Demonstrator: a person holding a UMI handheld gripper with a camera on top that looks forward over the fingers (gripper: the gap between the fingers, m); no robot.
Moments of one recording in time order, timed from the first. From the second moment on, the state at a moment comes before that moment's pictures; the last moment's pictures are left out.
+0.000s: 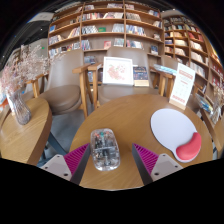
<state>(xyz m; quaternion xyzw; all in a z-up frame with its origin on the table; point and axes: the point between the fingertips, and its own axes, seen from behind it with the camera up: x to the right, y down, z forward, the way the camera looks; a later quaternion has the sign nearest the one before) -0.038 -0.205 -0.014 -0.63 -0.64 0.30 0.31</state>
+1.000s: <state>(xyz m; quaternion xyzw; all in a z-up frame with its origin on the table) -0.098 -0.053 0.110 -0.62 -0.59 0.35 0.38</state>
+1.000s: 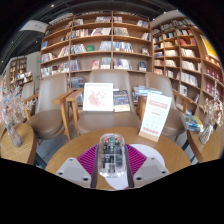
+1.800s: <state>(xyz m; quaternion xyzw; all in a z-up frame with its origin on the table) -0.039 0.033 0.069 -0.67 -0.58 0.31 0.34</state>
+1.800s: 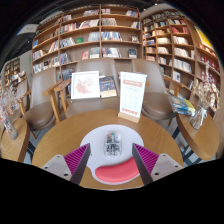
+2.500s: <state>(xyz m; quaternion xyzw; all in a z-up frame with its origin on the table) 0.306 0.003 0.230 -0.62 -0.56 0.35 0.41</state>
